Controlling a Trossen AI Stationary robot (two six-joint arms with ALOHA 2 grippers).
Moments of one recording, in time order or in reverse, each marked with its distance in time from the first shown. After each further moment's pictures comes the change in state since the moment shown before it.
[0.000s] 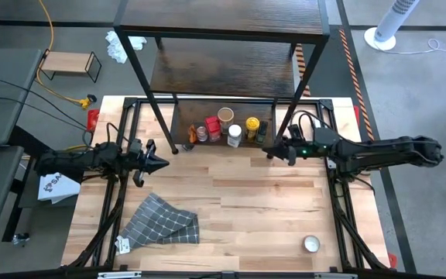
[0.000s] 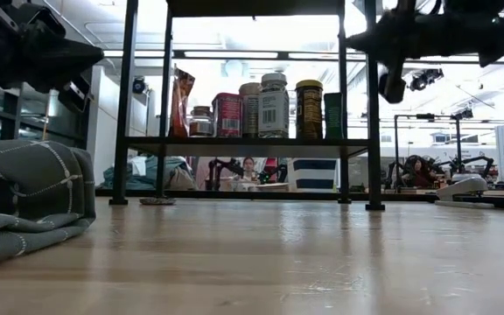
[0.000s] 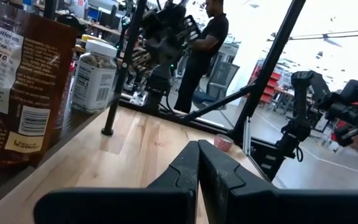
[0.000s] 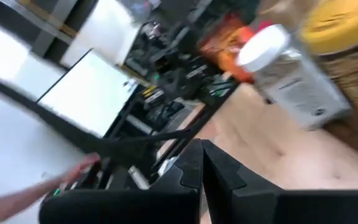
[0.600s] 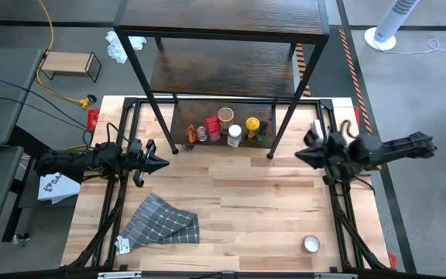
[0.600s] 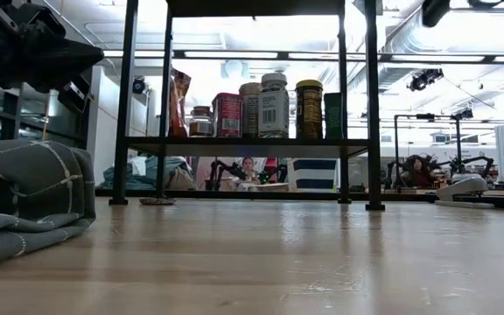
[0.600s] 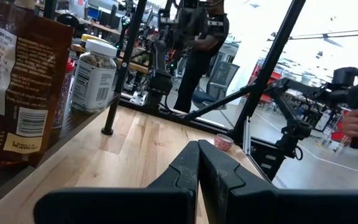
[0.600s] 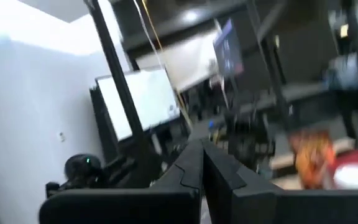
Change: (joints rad) left arm 0.000 0.000 0.000 -0.001 0.000 0.000; right arm 0.336 -0.434 0.000 -0.082 0.202 -0.573
